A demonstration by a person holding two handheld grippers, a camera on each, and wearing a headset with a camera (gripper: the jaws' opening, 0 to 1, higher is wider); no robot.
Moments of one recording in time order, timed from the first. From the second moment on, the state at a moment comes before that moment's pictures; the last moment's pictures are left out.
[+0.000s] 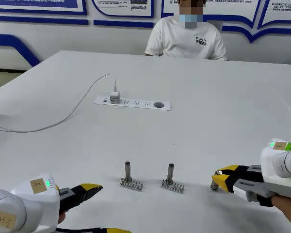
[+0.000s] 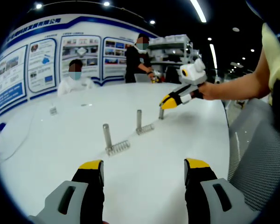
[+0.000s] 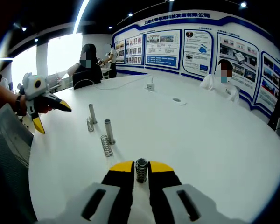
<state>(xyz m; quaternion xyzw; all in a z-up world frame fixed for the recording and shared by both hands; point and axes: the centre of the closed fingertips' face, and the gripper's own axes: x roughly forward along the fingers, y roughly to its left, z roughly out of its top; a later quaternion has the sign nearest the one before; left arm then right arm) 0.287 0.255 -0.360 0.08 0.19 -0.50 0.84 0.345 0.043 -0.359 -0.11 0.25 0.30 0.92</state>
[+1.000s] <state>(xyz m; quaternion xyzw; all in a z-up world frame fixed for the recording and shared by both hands) 0.287 0.255 -0.361 0.08 0.19 -0.50 0.84 0.347 0.070 -0.327 -0.14 0.20 0.32 0.92</state>
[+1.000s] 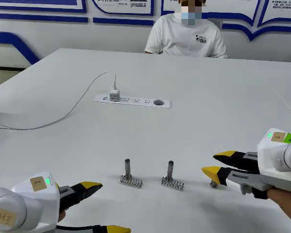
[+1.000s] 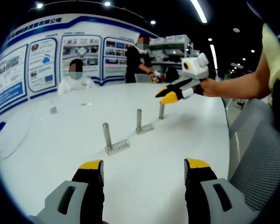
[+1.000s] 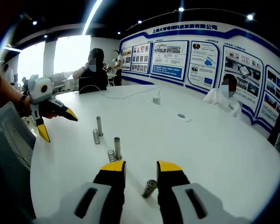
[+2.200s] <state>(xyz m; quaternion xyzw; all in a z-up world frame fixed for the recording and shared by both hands) 0.287 0.257 -0.361 0.08 0.19 -0.50 0.84 0.333 0.122 -0.371 -0.16 0.24 0.39 0.88</state>
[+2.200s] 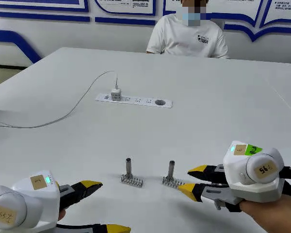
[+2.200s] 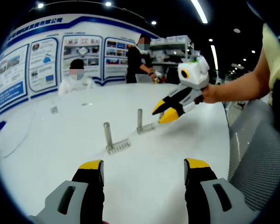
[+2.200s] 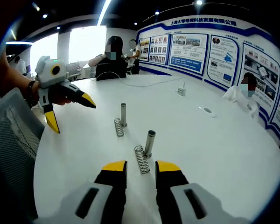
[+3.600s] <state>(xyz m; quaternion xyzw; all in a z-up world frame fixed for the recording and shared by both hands) 0.285 0.259 -0.364 0.08 0.19 -0.49 0.85 0.339 0.126 -0.401 -0.15 0.28 0.39 0.87</state>
